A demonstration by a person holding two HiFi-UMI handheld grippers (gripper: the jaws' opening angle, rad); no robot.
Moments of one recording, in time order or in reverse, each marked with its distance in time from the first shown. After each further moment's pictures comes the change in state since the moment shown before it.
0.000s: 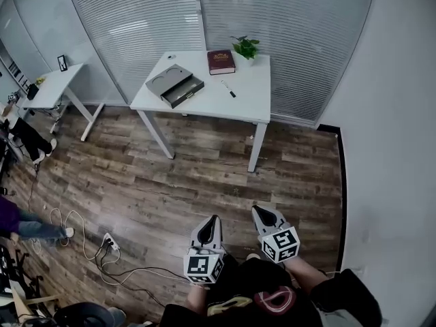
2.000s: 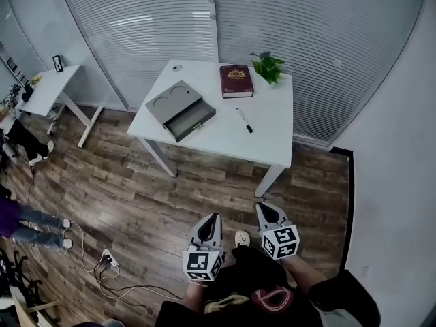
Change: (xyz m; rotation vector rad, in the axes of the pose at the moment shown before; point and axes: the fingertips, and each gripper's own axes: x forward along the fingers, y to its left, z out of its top) left arm 0.220 0.124 0.048 -0.015 0.046 0.024; right arm 0.223 -0.126 0.073 0.031 0.068 -0.058
